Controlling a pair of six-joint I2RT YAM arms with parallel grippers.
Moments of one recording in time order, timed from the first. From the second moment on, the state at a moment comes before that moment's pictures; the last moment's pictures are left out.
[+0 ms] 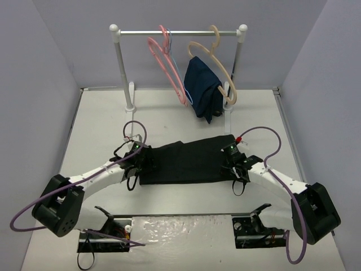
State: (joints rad) left arm -0.55 1.35 0.63 -0.18 -0.12 -0.86; right arm 0.50 1.22 0.54 -0.39 0.21 0.88
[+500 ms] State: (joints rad) left arm -0.33 1.29 0.73 -0.10 0.09 -0.72; right arm 0.42 1.26 0.84 -0.32 -0.01 0.67
